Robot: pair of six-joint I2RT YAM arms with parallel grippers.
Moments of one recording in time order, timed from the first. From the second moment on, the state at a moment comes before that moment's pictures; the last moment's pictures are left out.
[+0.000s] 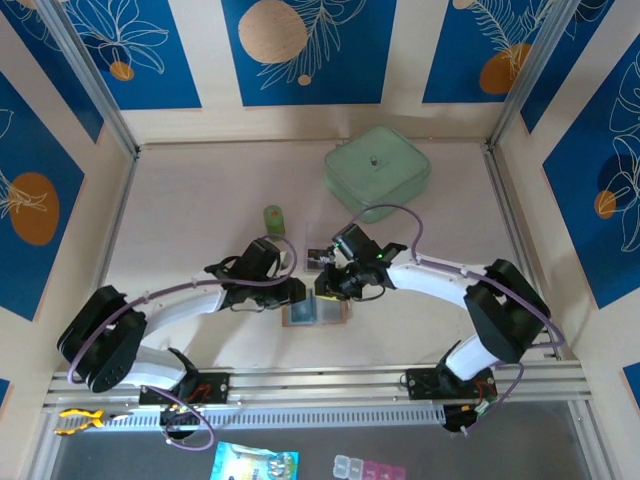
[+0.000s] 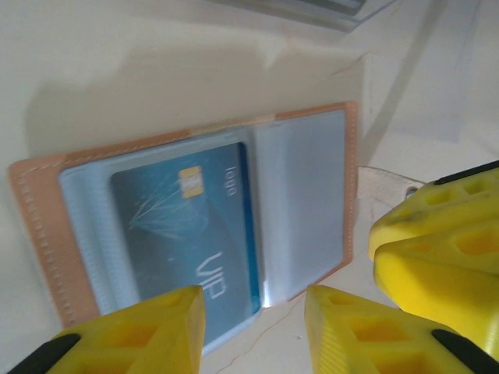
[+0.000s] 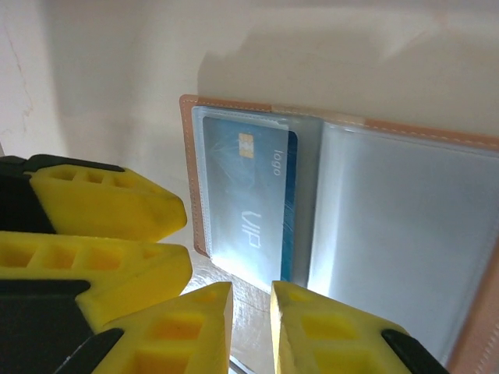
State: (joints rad) left arm -0.71 1.37 0.65 -0.25 0.39 -0.85; right arm 0.77 1.54 0.87 -0.39 -0.46 0.85
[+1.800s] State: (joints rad) left arm -0.69 1.43 0.59 -0.23 0.38 -0.81; right arm 0.82 1.75 0.96 -0.39 -0.44 0.81
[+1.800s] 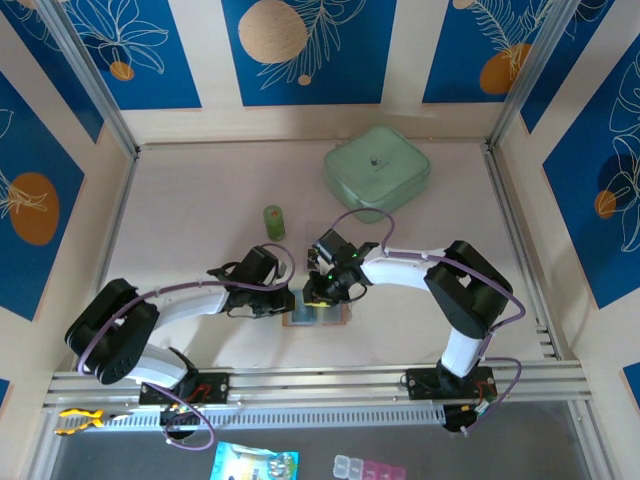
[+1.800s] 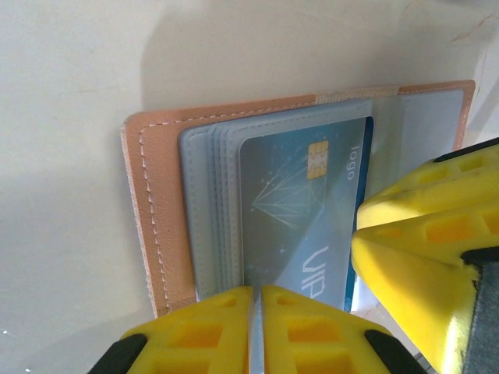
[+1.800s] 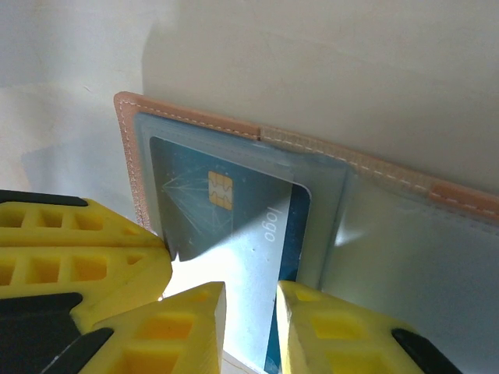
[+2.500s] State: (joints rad) left arm -0.69 1.43 0.60 -0.23 0.38 -0.81; right arm 0.82 1.76 0.96 -0.38 -0.44 0.81
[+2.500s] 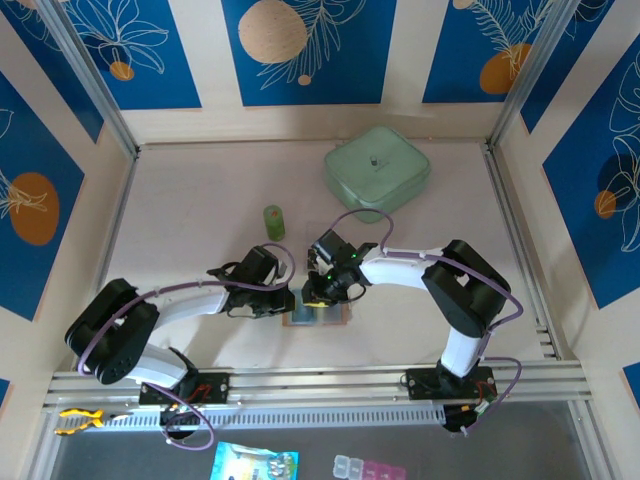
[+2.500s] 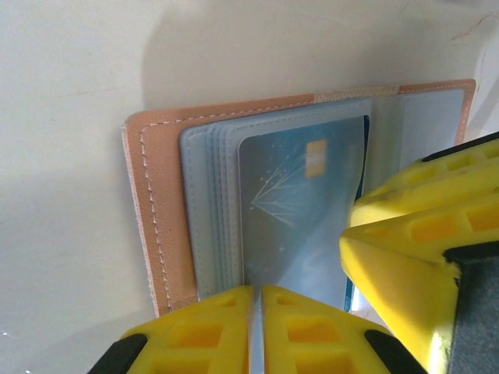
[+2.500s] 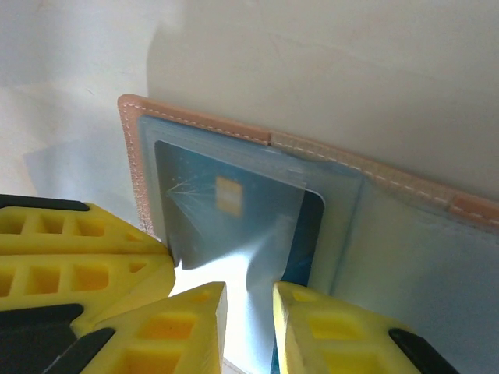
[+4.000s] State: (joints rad) left arm -0.71 1.53 0.69 -0.23 0.42 -0.81; right arm 0.78 1.66 0.90 -0.39 -0.42 0.79
